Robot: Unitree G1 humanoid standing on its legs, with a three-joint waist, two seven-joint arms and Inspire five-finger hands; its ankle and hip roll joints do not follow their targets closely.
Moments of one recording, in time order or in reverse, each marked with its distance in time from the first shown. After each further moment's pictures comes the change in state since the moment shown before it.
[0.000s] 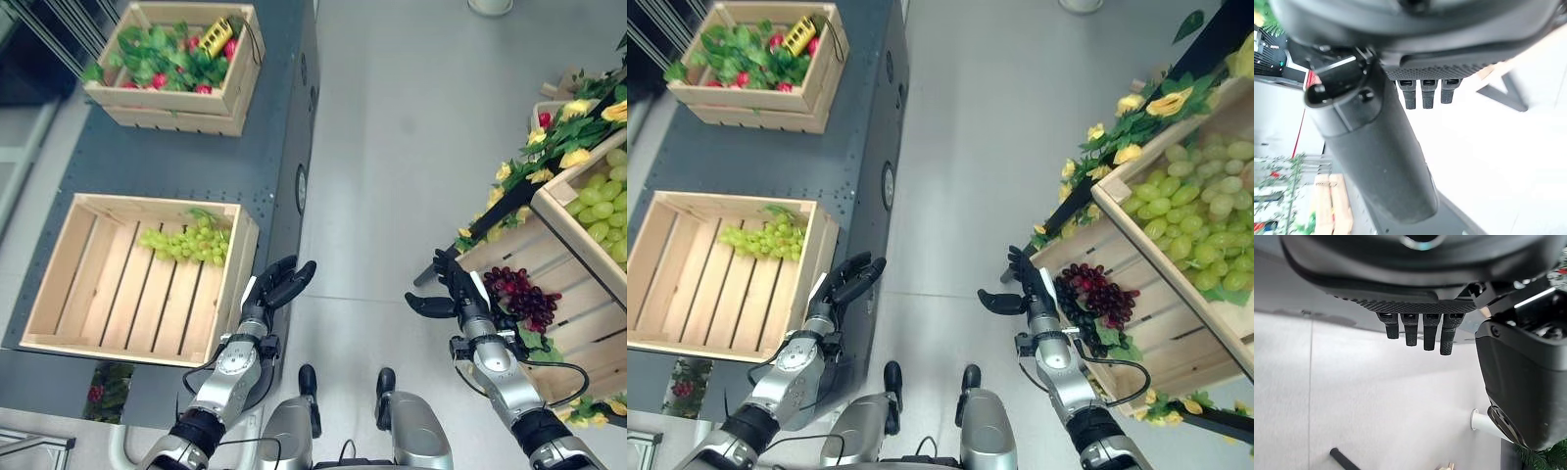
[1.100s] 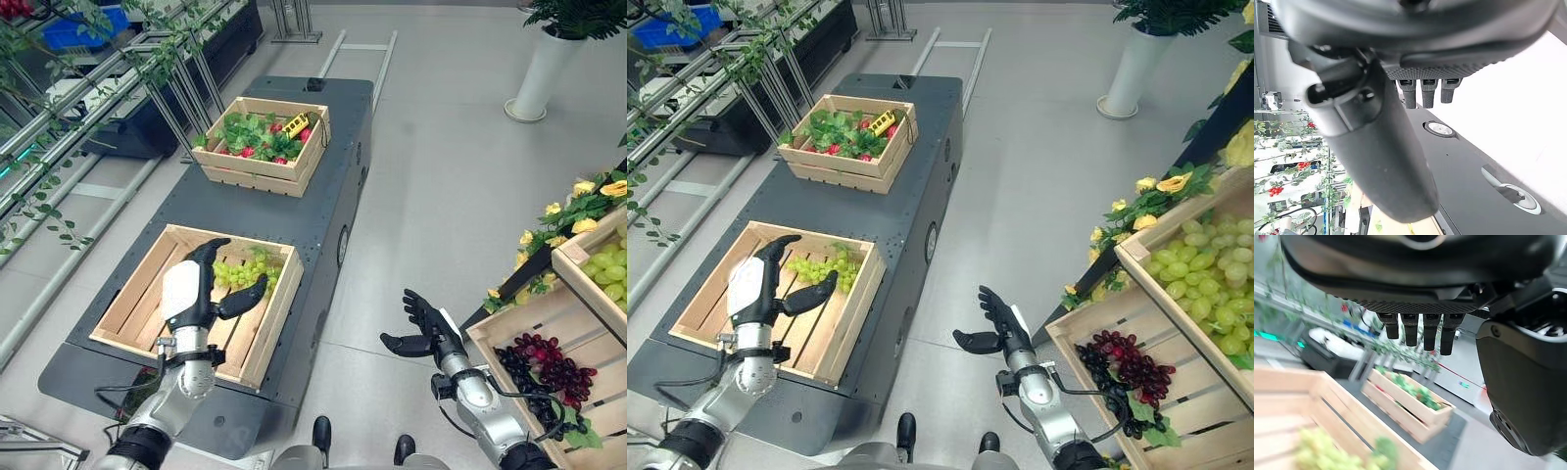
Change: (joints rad) left arm 0.065 0.234 0.122 0.046 0.781 -0.030 0.536; right arm 0.106 0.060 0.072 0.017 0.003 -0.012 0.079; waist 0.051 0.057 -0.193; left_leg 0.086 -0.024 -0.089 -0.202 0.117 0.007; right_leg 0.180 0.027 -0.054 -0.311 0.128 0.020
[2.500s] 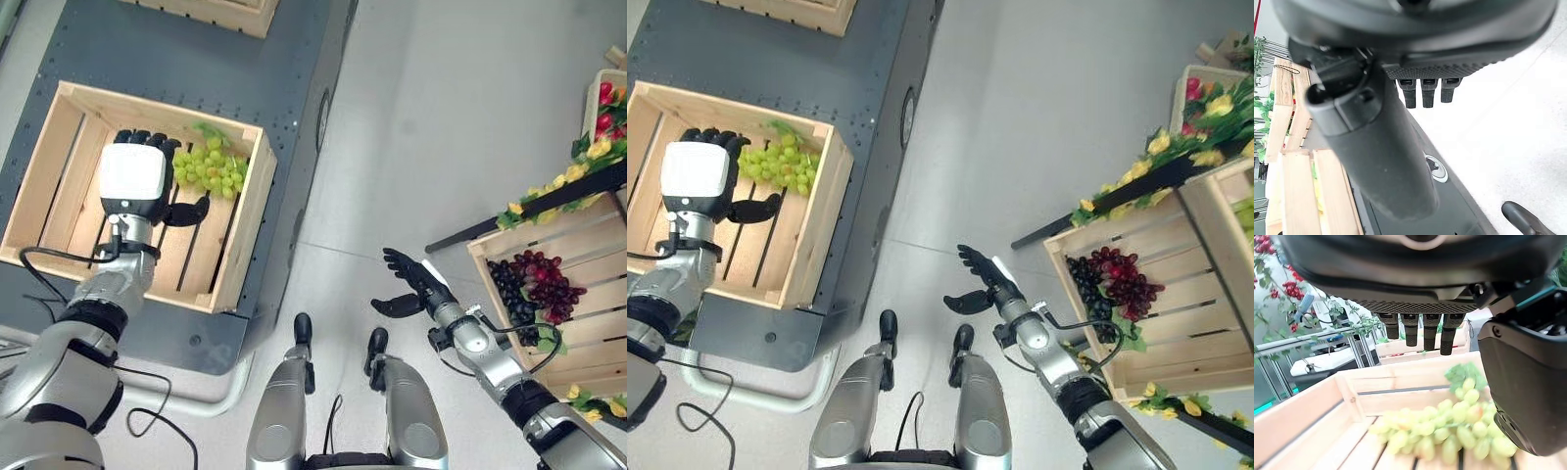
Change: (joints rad) left arm -0.728 0.316 -0.393 0.448 0.255 0.219 -0.047; right arm -0.323 -0.122 0.161 0.048 0.009 0.000 0.064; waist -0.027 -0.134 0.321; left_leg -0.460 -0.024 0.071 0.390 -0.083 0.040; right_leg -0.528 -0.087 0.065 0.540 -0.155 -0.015
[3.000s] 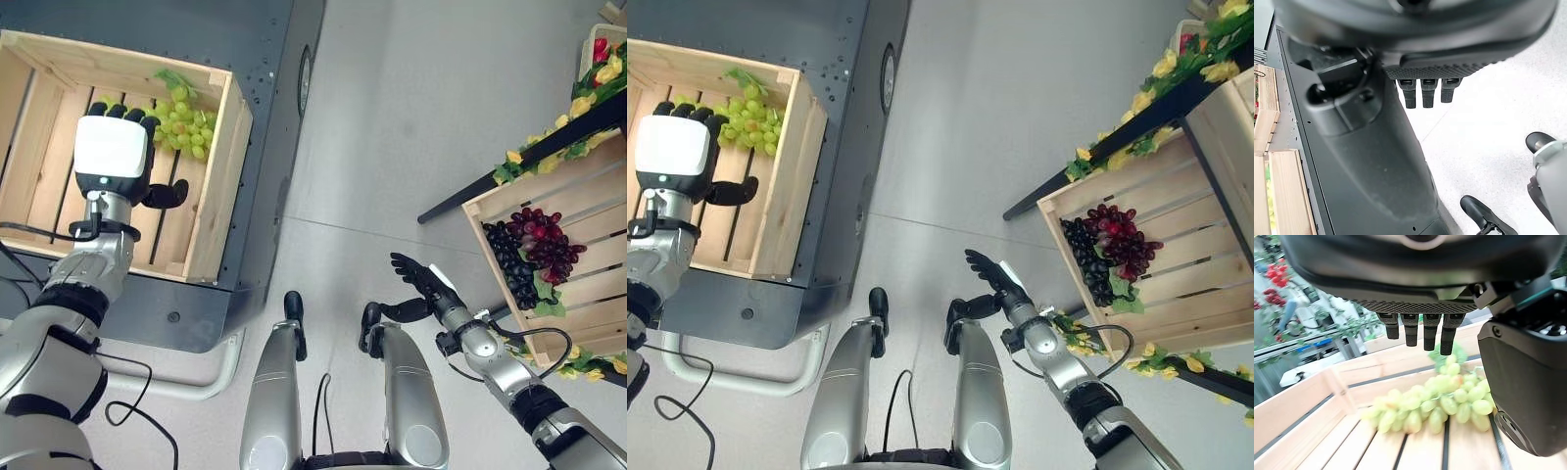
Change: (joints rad) left arm -0.102 0.024 -0.050 -0.004 0.020 0.035 -0.034; right arm 0.037 -0.035 -0.004 -0.022 0.000 0.002 0.002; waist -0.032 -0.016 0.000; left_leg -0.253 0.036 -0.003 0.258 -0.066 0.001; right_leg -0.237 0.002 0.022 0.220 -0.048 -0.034
